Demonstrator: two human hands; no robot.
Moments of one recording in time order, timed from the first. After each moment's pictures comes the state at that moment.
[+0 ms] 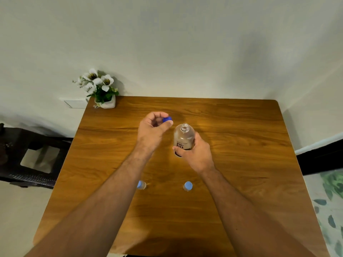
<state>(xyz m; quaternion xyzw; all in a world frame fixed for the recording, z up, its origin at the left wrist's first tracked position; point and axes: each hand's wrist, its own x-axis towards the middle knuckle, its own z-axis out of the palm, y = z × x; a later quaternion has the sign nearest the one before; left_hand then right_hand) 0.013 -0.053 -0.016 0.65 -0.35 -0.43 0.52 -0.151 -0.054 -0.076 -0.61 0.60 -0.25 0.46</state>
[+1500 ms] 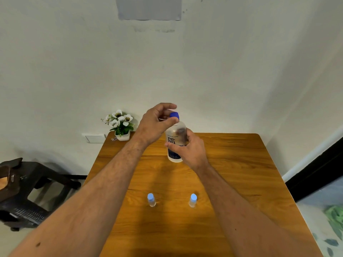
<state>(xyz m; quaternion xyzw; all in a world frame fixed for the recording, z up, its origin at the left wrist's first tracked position) 0.044 -0.017 0.134 0.55 -0.61 -0.32 0.47 -0.110 -0.018 0.060 -0.65 0.49 -0.40 0.42</state>
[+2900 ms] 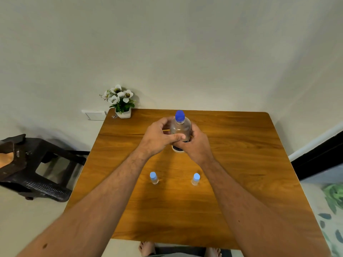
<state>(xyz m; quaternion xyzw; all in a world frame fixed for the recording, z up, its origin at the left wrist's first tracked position) 0.044 0.013 0.037 0.61 -0.57 -0.40 0.38 -0.119 -0.007 0.002 -0.66 0.49 -0.37 0.44</state>
